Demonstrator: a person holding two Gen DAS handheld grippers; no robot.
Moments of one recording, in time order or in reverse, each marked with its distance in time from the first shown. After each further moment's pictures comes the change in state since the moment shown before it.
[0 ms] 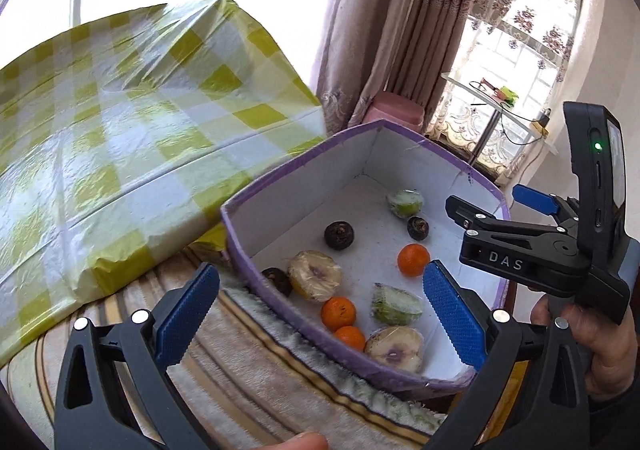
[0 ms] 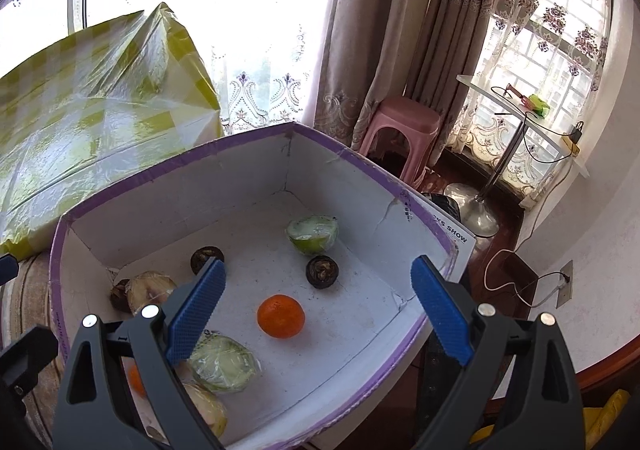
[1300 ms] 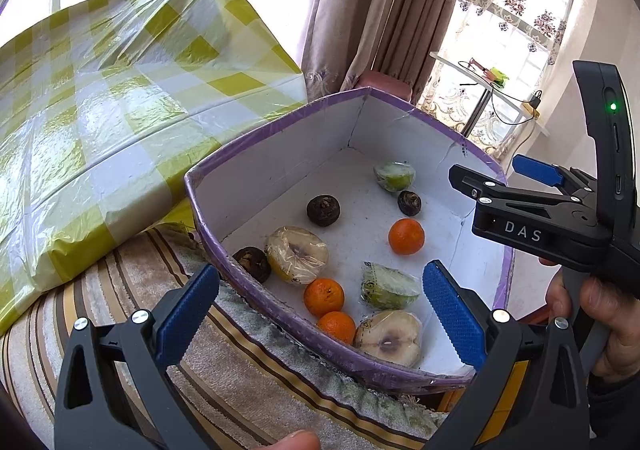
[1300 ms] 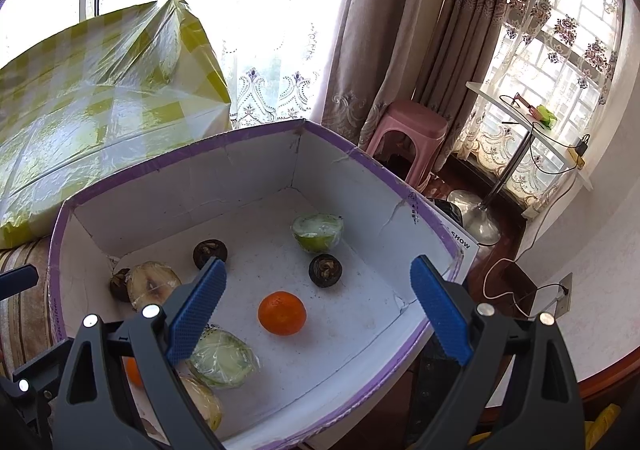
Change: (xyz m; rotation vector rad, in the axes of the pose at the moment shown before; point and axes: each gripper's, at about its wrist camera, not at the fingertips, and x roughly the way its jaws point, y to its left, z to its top) left arm 0.037 -0.018 -0.015 0.062 0.060 -0.073; right arm 0.009 -0.017 -0.005 -0.021 0.018 -0.035
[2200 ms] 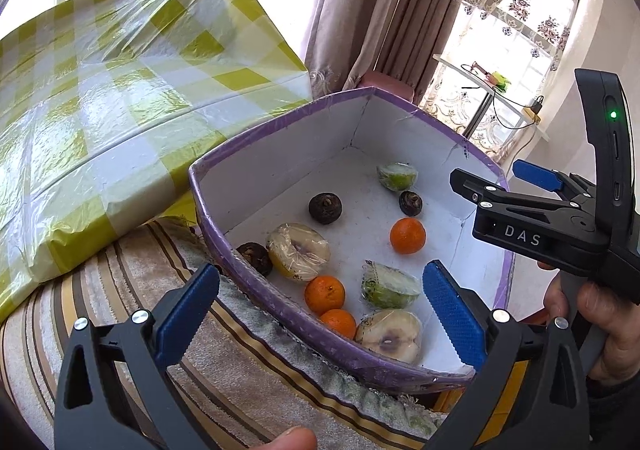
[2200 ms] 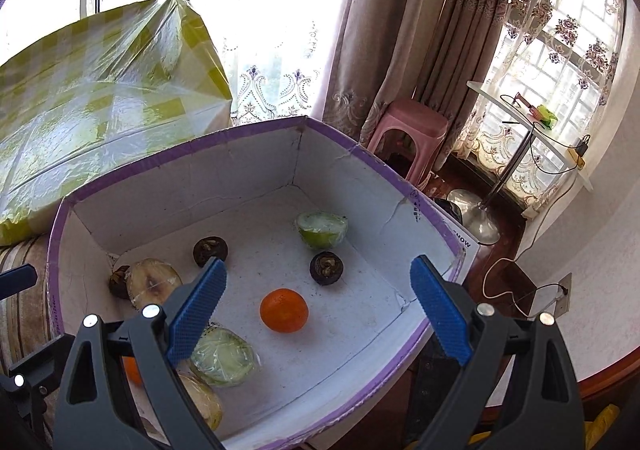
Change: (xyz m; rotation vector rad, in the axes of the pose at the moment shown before) left arm -0.001 0.006 -0.003 -0.024 0.004 -0.008; right arm 0.002 0.002 -0.001 -0.010 0.006 0.000
